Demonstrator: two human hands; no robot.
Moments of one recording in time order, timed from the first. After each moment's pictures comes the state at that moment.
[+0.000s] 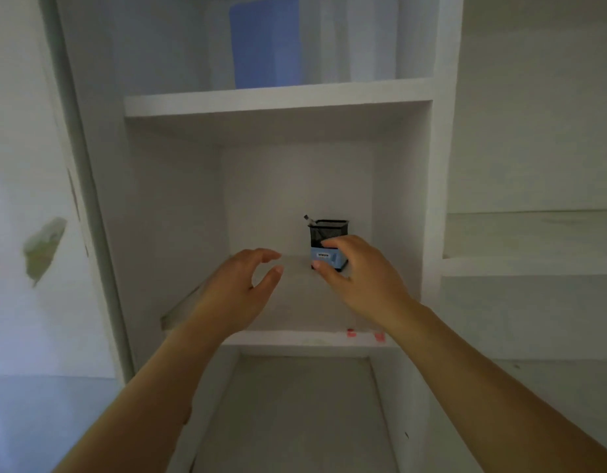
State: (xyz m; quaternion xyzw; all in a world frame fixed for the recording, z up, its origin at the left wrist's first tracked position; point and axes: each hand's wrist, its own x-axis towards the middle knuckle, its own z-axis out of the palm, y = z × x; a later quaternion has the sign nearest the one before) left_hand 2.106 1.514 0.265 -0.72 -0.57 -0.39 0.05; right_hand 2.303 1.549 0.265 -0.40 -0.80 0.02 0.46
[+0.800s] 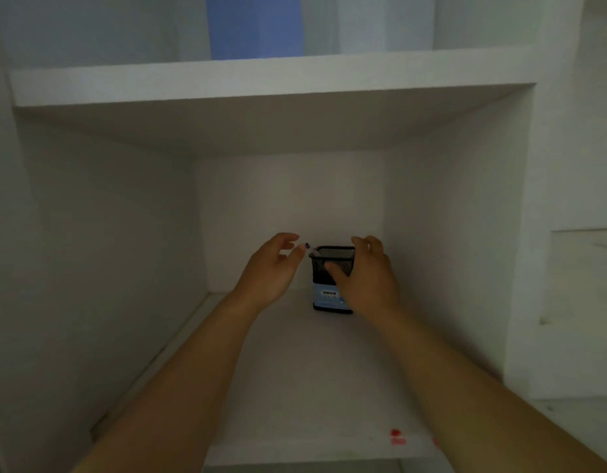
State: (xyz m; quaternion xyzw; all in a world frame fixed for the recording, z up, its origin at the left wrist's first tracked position) left_hand 2.118 1.681 0.299 -0.69 -0.49 -0.51 -0.17; right_hand 2.274 1.696 0.273 -0.56 -0.69 0.01 0.46
